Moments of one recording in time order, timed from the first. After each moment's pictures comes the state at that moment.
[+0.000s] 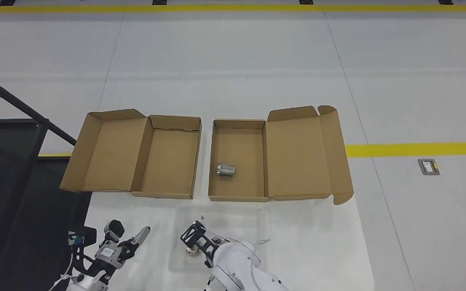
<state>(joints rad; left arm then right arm) 1.77 -1.14 -1.78 -1.85 0.81 -0.37 -0.07 -1.04 -1.70 0.83 -1.40 -1.58 -0.12 1.14</state>
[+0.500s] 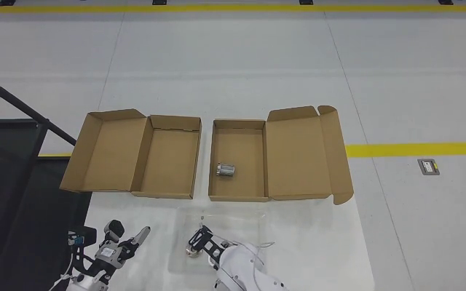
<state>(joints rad) 1.77 -1.14 -1.78 -1.85 0.81 -0.37 -0.07 -1.04 -1.69 0.84 -1.36 -1.63 -0.11 1.19</state>
